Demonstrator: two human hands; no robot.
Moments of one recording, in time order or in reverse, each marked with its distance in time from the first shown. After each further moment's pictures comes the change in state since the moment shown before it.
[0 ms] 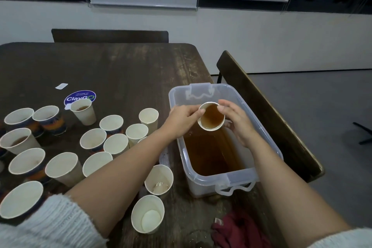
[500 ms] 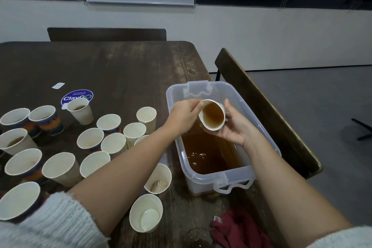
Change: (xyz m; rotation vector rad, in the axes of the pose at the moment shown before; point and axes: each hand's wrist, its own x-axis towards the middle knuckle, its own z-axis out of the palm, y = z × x) left_hand 0.009 0.011 0.009 0.076 0.106 0.022; right_hand -0.004 -0.009 0.005 0.638 -0.003 0.509
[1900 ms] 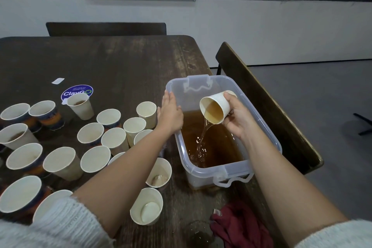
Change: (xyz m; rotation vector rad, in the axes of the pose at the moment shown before) left_hand -0.006 -0.036 0.008 0.184 0.043 -0.379; right_hand 0.005 0.001 0.004 -0.010 0.155 -0.230
